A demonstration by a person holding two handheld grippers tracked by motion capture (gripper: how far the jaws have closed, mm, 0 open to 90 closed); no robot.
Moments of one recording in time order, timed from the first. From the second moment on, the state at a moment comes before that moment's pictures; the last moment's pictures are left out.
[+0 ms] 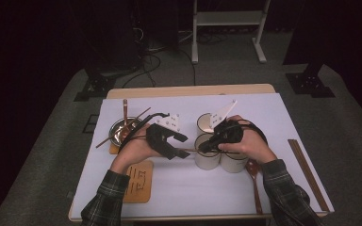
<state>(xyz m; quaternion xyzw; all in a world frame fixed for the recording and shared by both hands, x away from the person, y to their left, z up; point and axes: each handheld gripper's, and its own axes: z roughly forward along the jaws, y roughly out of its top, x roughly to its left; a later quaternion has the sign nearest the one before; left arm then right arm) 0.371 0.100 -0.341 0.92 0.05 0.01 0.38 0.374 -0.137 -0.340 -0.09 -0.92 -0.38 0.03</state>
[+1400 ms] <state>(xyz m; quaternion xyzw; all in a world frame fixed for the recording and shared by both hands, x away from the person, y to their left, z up) 0.370 0.092 -0.341 0.93 0.04 -0.02 0.36 0.378 -0.118 -0.324 -0.06 -0.93 -0.37 0.05</state>
